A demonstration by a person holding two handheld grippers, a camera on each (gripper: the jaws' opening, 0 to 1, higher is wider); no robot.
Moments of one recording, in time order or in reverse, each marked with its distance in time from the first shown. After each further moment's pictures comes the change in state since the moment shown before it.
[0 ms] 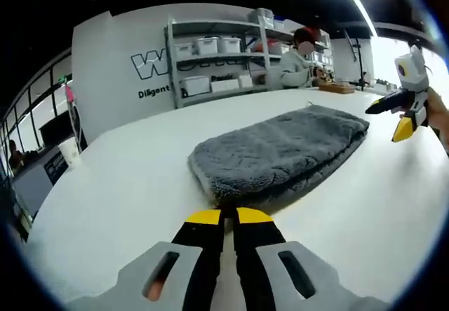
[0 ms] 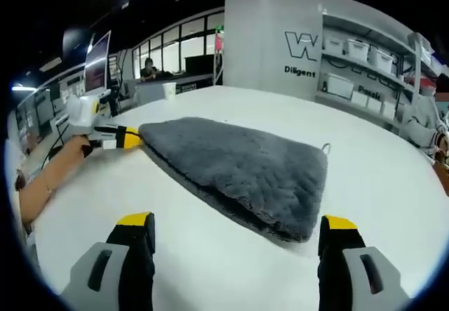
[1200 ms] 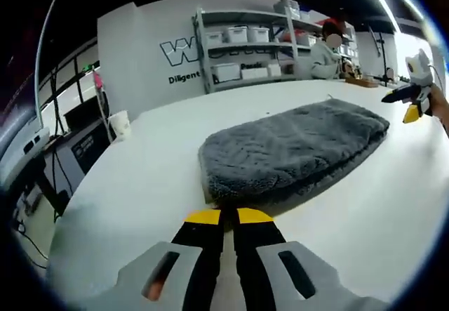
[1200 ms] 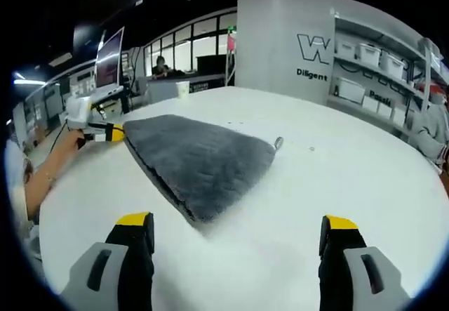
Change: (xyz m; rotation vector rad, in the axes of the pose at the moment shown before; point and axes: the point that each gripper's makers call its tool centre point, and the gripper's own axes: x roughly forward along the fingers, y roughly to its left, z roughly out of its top) left arm -0.082 0.086 -0.051 -0.046 0.080 0.164; right arm -0.002 0.027 0.000 -0.038 -0.005 0.061
